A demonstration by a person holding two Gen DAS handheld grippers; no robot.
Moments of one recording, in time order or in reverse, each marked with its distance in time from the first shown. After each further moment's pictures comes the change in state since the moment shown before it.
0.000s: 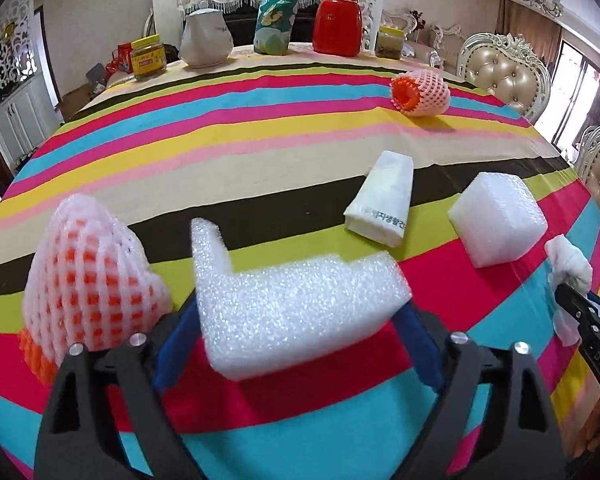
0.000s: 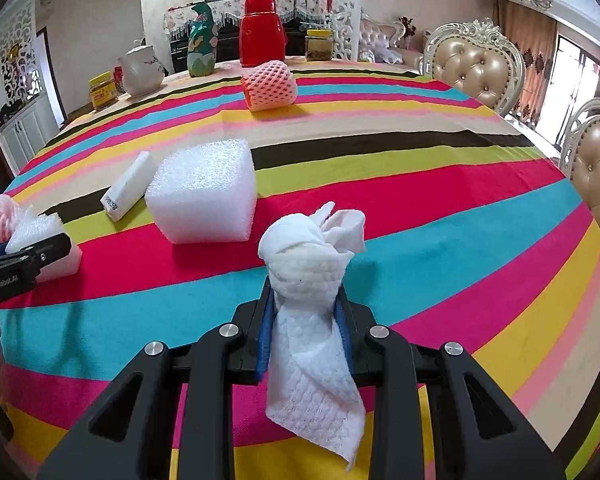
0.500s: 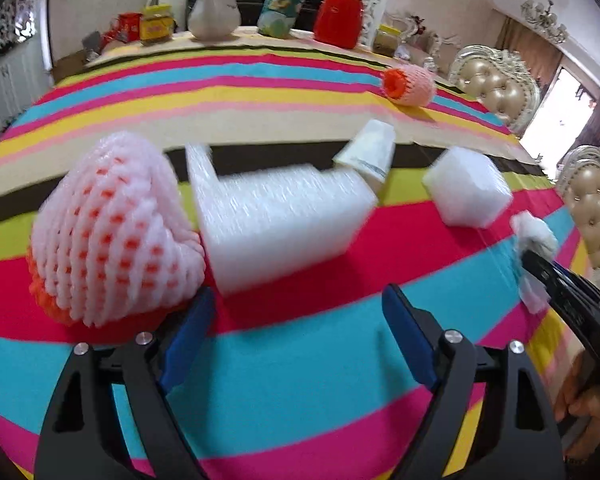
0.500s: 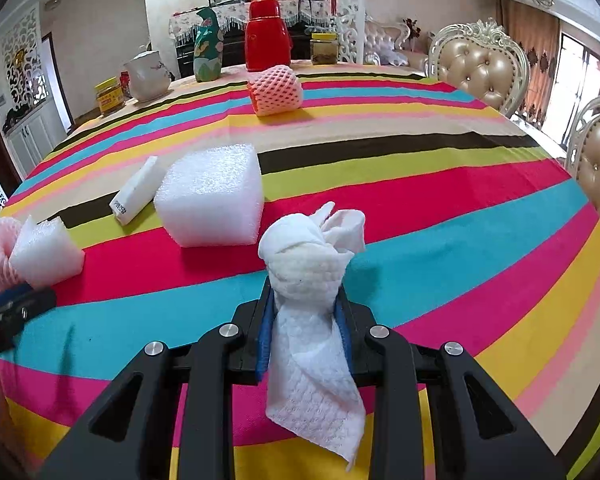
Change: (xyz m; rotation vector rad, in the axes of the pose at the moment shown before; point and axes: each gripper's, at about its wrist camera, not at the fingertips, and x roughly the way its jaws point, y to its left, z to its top) left arm -0.025 0.012 -0.035 -0.086 0.041 -0.061; right arm -0.003 -0.002 -0.001 0.000 -0.017 0.037
